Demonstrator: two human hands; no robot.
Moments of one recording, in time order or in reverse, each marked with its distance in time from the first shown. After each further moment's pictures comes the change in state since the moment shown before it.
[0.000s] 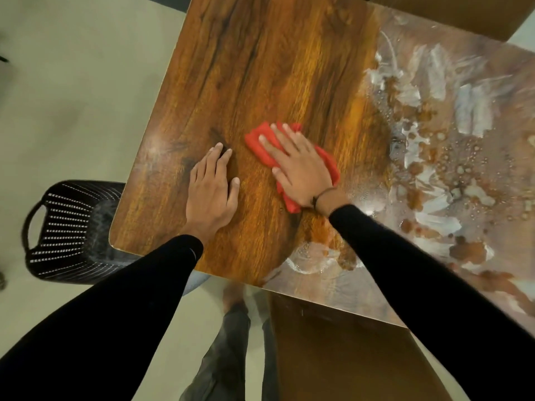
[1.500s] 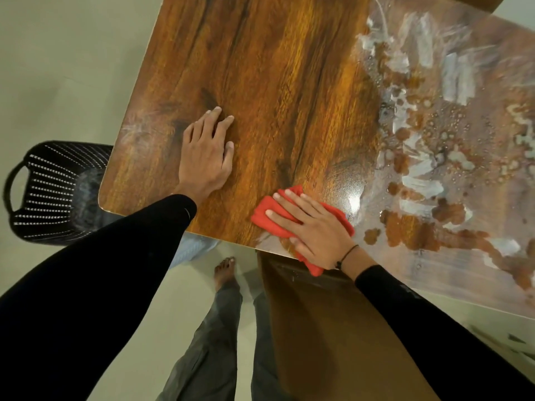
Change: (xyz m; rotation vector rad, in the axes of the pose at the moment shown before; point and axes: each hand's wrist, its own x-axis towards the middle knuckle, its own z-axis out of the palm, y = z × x) left_hand -0.004 0.005 -0.007 0.095 0.010 0.106; right_hand -0.193 -0.025 0.040 0.003 -0.094 -0.259
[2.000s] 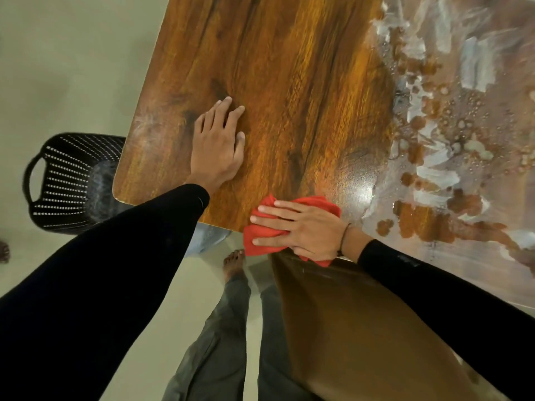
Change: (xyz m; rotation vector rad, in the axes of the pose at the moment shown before) left_hand 0.000 -0.002 0.002 0.015 0.022 -0.004; right_hand 0.035 -0.014 -0.003 -0.109 -0.113 -0.478
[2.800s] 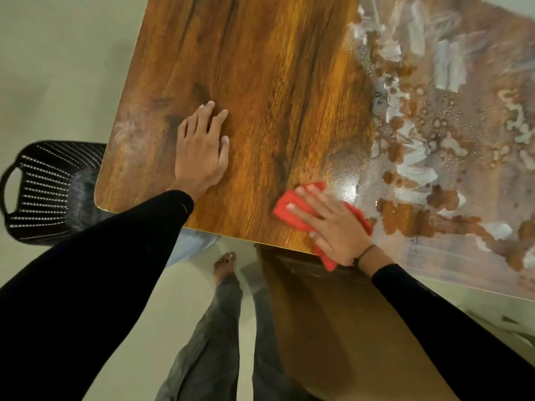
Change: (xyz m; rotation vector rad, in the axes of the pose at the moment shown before) left_hand -0.003 0.001 -0.005 -0.018 -0.038 0.007; right_hand -0.079 -0.013 0.018 0.132 0.106 0.629
